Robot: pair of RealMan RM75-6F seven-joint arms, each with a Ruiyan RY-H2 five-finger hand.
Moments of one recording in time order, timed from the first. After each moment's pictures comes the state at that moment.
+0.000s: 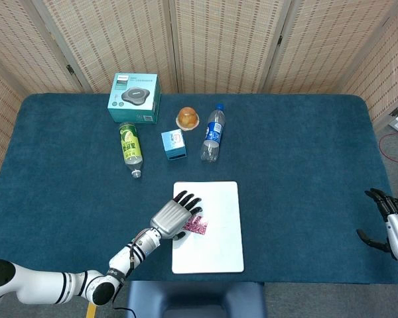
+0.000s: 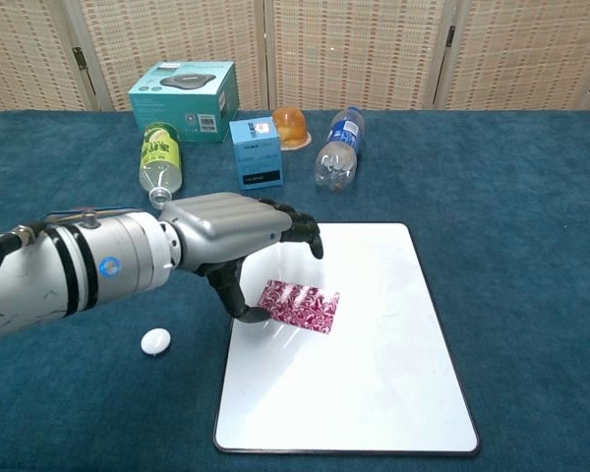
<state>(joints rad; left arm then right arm) -0.92 -1.65 -0.11 -1.63 0.99 0.88 0.66 0.06 -1.07 0.06 -1.54 -1.46 1.43 0.21</state>
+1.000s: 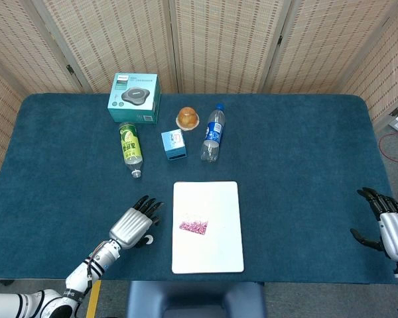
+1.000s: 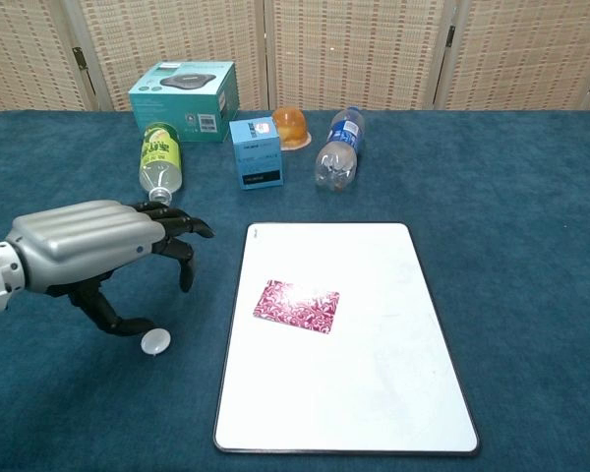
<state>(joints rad) -0.72 -1.45 0.08 -1.71 1.25 1.06 0.53 0.07 -1.07 0.06 -1.55 -1.48 1.43 0.20</state>
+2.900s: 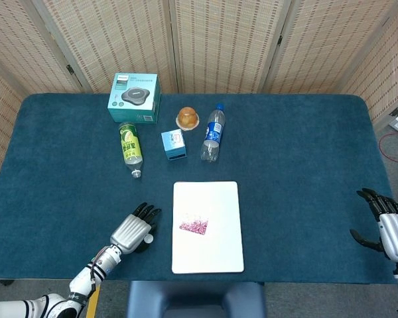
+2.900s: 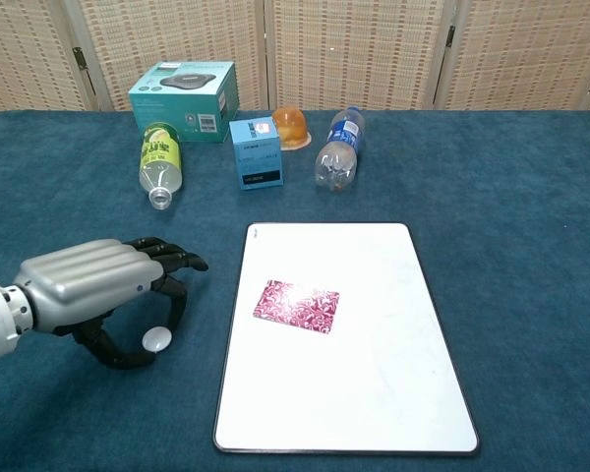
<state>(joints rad) -0.62 -1.55 0.04 -1.58 1.30 0.99 0.52 0.07 -1.07 0.06 -1.55 -1.48 1.43 0.19</state>
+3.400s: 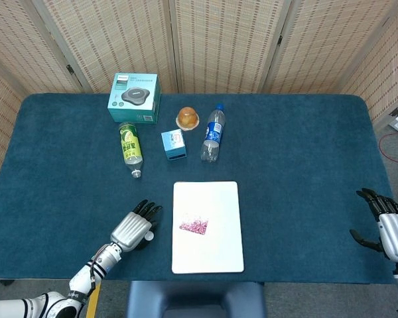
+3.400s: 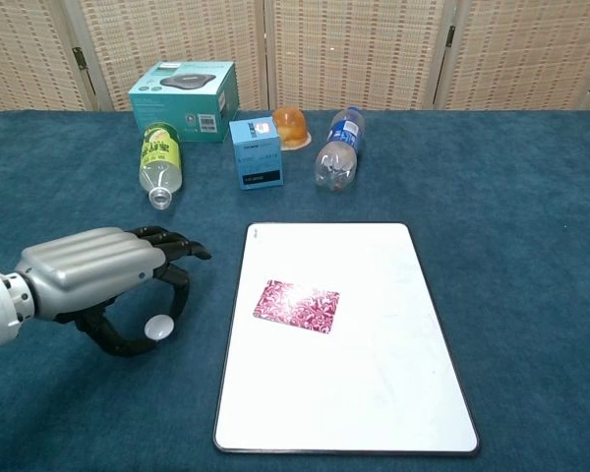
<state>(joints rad) -0.63 -1.53 0.02 -1.60 1.32 0.99 0.51 0.07 -1.07 0.05 -1.56 -1.48 1.43 0.19</state>
